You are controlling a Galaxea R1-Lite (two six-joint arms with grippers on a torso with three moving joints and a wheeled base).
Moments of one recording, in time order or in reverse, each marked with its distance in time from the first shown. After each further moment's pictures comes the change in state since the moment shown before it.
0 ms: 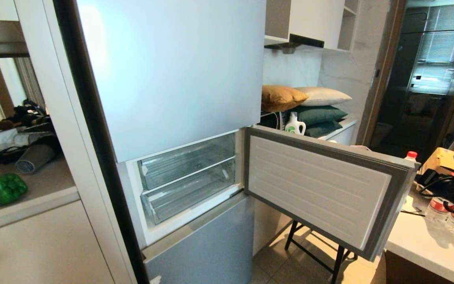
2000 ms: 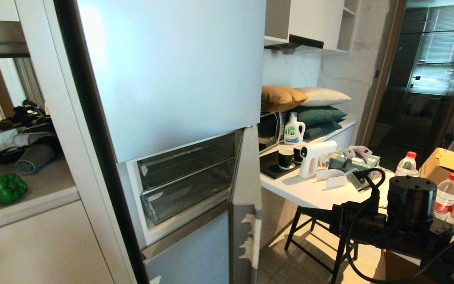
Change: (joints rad) left arm 0.000 0.000 0.000 0.000 0.000 0.000; right arm 0.845 -0.445 0.695 -0.281 -0.034 0.147
